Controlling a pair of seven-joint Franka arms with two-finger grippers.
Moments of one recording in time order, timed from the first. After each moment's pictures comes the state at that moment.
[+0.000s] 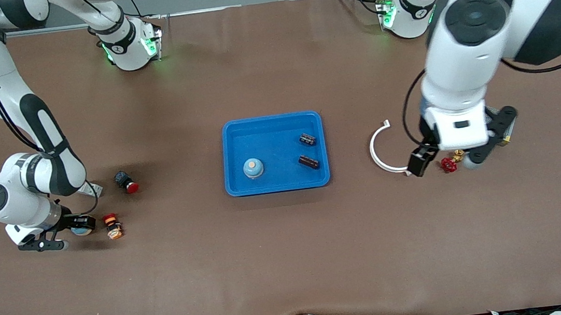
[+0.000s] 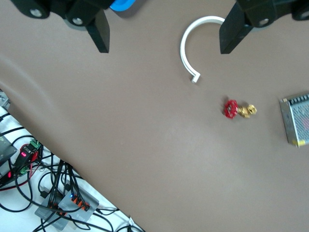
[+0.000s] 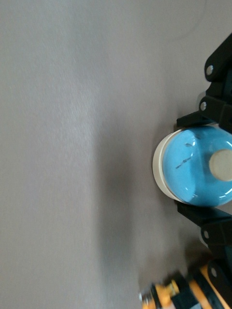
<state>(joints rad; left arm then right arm) -0.08 0.30 -0.36 -1.42 0.31 1.83 -1.18 -0.10 0.65 -0.10 -1.83 0.05 2.50 -0.11</state>
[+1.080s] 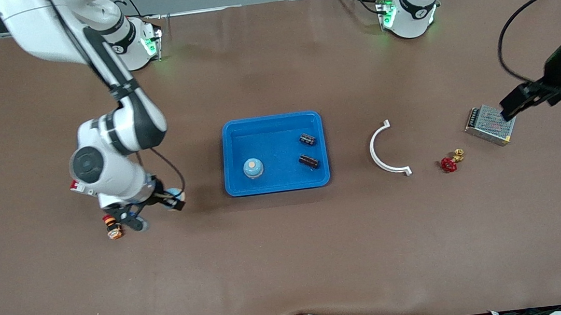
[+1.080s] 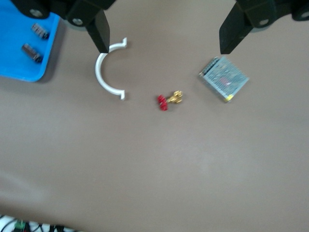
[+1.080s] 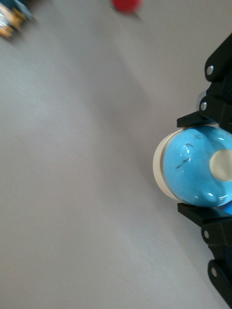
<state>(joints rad) 0.09 0.11 -0.20 -1.42 0.07 1.57 -0.28 0.37 0.45 -0.04 -1.85 0.14 2.33 0.85</state>
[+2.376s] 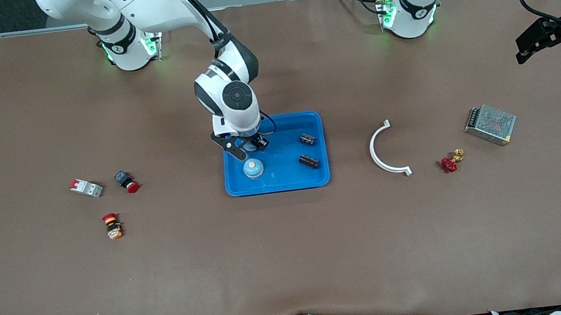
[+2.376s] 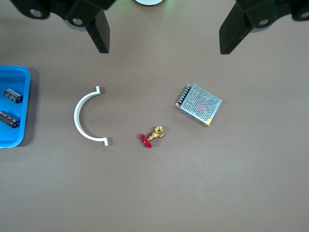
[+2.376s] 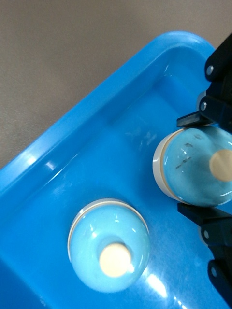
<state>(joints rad) -0.06 -0.08 0.01 -1.58 0.05 1.48 -0.04 0.82 0.57 -0.05 -1.90 0.07 2.37 1.47</state>
